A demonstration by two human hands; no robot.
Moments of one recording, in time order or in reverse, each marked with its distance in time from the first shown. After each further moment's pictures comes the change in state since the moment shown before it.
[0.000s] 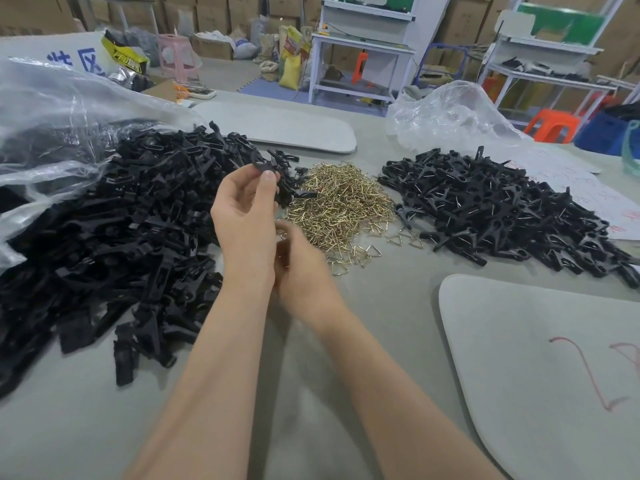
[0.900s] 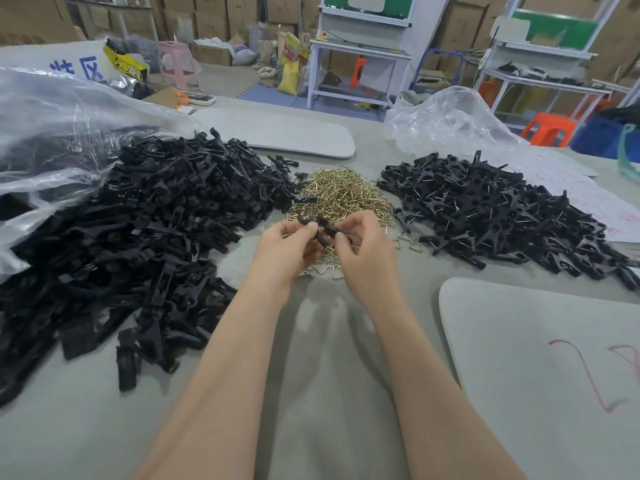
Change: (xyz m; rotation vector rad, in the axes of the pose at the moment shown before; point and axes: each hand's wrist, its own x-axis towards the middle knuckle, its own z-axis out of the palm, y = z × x) left_hand -0.007 -0.027 0.006 0.082 -0.250 -0.551; right_hand 0.004 0.018 -0.063 -0.098 0.335 -0.032
